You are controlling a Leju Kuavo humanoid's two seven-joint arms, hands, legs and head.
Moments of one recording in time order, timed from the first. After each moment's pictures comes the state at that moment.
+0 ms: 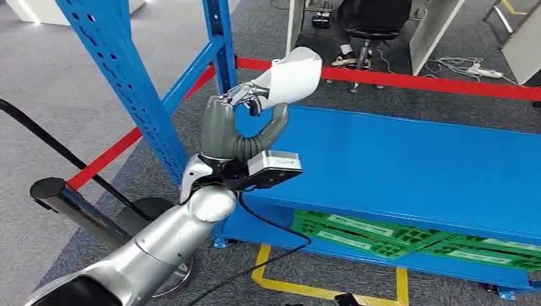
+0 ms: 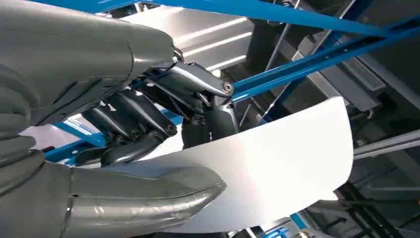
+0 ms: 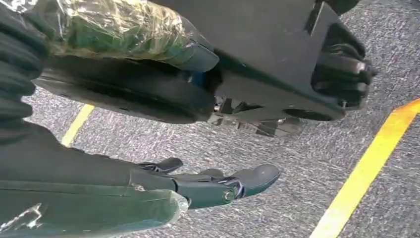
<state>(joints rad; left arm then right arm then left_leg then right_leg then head) -0.62 -0.32 -0.65 -1.24 -0.49 0.69 -0.44 -0.07 0.20 -0.87 -0.19 1.17 0.02 -0.26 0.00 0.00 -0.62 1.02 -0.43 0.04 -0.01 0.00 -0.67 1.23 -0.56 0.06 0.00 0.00</state>
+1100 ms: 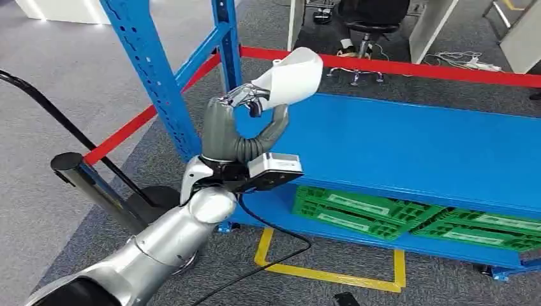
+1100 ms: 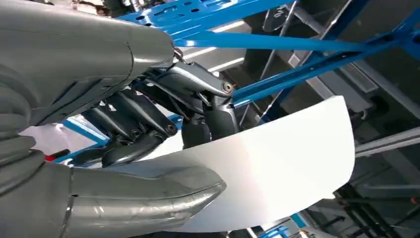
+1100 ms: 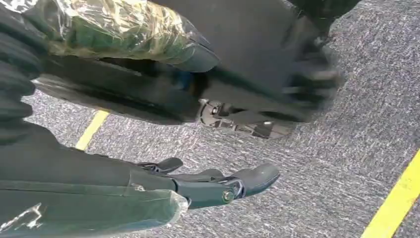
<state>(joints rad) -0.62 -0.32 -0.67 -1.24 -0.49 0.69 -0.44 -0.07 0.20 -0.87 -0.19 1.17 0.02 -0.26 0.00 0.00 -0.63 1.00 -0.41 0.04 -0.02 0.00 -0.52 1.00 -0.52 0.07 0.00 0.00</state>
